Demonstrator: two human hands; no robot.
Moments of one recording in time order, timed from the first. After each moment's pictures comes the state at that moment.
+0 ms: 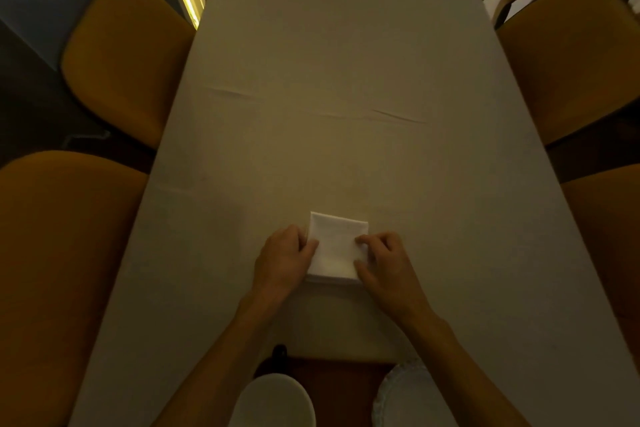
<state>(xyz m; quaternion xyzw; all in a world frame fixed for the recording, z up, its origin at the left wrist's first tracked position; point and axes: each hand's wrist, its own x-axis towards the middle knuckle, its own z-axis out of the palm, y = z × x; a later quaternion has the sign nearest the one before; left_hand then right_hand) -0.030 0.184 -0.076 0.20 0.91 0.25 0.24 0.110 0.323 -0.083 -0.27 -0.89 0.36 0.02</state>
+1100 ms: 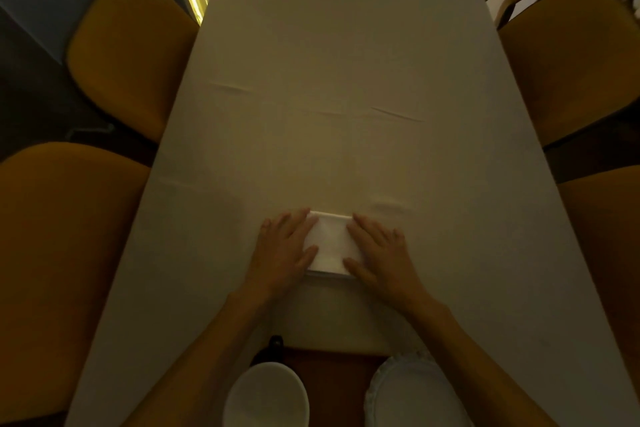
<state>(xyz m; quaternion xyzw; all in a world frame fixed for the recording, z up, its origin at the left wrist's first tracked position) -0.031 0.168 -0.093 0.41 0.88 0.16 0.17 0.107 0.338 -0.092 -0.17 -0.95 0.25 -0.06</state>
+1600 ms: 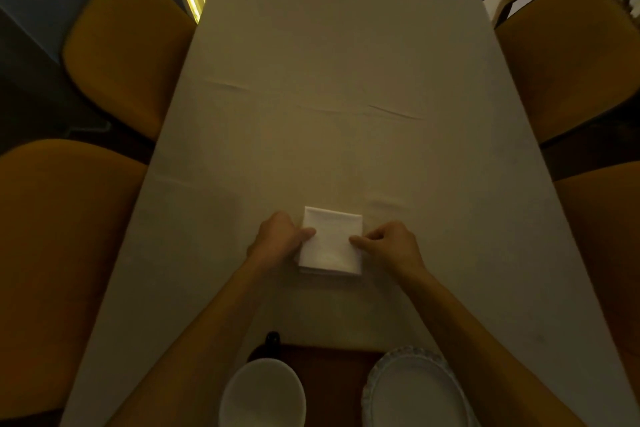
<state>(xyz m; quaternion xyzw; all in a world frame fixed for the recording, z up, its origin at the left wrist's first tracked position) -0.056 0.201 -0.083 0.07 0.89 0.24 0.38 0.085 0.355 -0.084 -0.46 -0.77 0.42 -0.09</state>
